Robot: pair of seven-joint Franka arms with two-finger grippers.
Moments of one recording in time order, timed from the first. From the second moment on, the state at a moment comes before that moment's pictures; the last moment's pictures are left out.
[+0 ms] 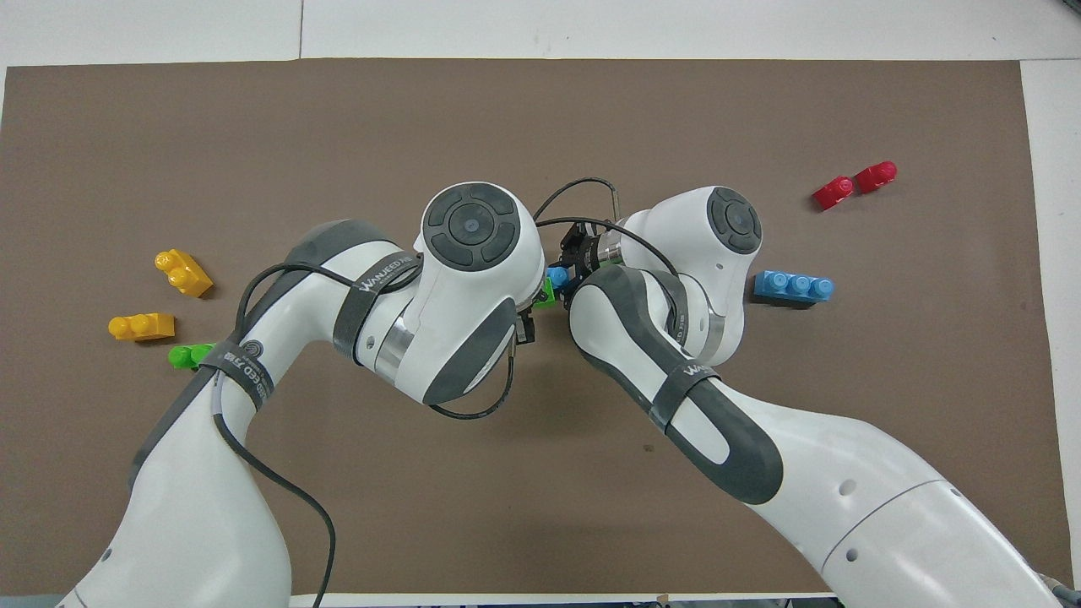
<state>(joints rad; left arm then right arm) -0.50 0.40 -0.19 -1.64 0.04 2.06 -2.36 0.43 0.50 0.04 -1.81 0.65 2.42 1.53</state>
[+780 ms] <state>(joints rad) -0.50 0.43 -0.19 -1.63 0.09 2.06 -2.37 0.43 0.50 0.04 -1.81 0.65 2.42 1.53</state>
